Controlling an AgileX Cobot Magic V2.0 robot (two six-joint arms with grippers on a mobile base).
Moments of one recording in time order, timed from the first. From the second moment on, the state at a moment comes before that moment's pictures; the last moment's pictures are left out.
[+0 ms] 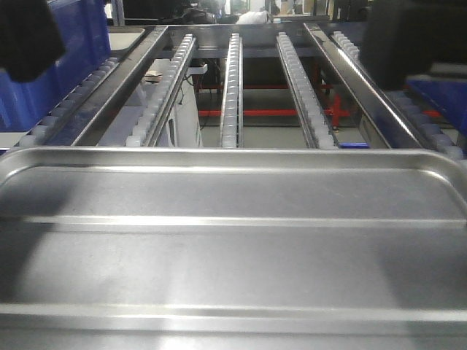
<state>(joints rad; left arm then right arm) -1.24 1.16 -0.93 0.24 1.19 -1.20 1.16 1.13 -0.89 -0.25 1.19 1.34</state>
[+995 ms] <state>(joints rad) -1.24 1.16 -0.93 0.24 1.19 -1.20 1.16 1.13 -0.89 -0.25 1.19 1.34</state>
